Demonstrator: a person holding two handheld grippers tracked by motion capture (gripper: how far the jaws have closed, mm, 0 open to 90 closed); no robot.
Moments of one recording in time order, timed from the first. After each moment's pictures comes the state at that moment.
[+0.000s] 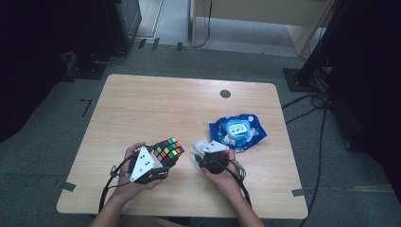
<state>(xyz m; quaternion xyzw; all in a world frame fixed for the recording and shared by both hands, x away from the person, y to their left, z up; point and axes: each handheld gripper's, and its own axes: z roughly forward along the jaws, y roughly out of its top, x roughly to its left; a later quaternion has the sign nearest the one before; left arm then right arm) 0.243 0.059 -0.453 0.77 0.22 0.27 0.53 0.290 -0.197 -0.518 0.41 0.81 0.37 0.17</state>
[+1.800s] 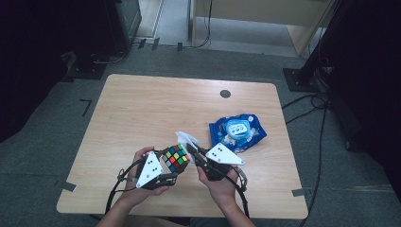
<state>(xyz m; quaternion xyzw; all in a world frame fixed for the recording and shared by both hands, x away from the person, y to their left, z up) 0.229 0.040 -0.446 0.77 0.20 0.24 0.56 0.237 -0.182 -0.433 0.36 0.70 0.57 0.23</state>
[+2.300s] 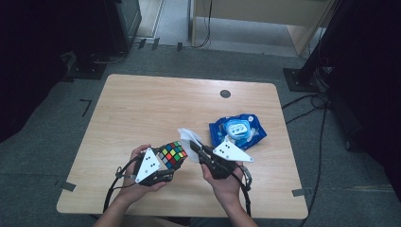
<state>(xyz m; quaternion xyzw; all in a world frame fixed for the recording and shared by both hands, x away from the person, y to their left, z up) 0.239 0.044 -0.457 0.78 0.21 0.25 0.53 0.230 -0.190 -0.406 0.36 0.68 0.61 0.19</state>
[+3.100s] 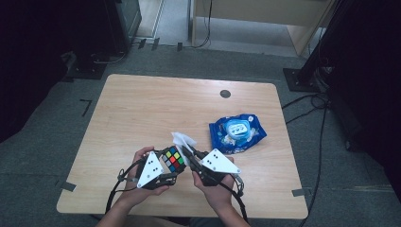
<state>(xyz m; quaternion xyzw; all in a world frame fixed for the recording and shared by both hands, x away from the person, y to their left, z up) 0.228 0.038 -0.449 0.77 0.19 0.25 0.55 0.220 -0.167 -0.425 0.33 0.69 0.59 0.26</state>
